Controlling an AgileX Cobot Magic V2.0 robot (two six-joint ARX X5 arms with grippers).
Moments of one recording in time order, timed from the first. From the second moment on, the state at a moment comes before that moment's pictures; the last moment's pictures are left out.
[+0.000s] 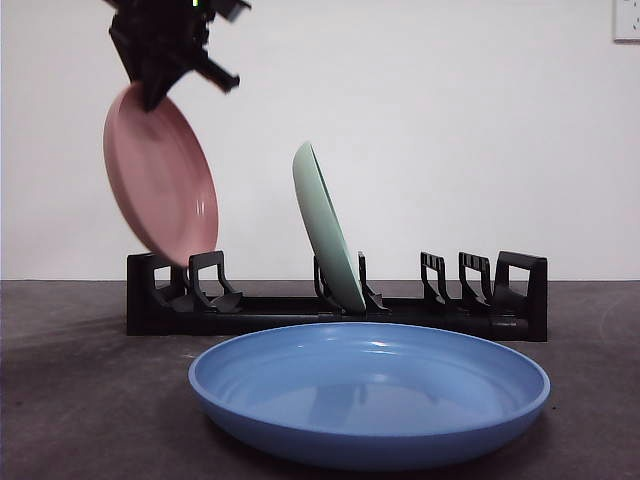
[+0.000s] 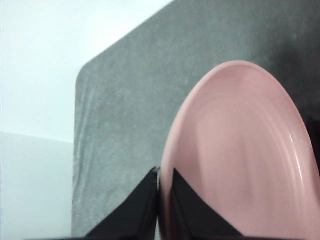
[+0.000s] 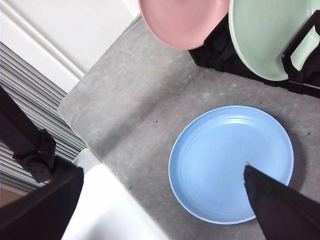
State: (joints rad) left arm -0.52 1.88 1.97 -1.04 -0.79 0.06; right arm 0.26 0.58 0.85 -0.82 -0.74 0.22
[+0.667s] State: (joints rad) left arm -0.56 1.68 2.11 -1.39 -0.51 -0.05; right arm 0.26 0.58 0.85 -0.81 -0.73 0.22
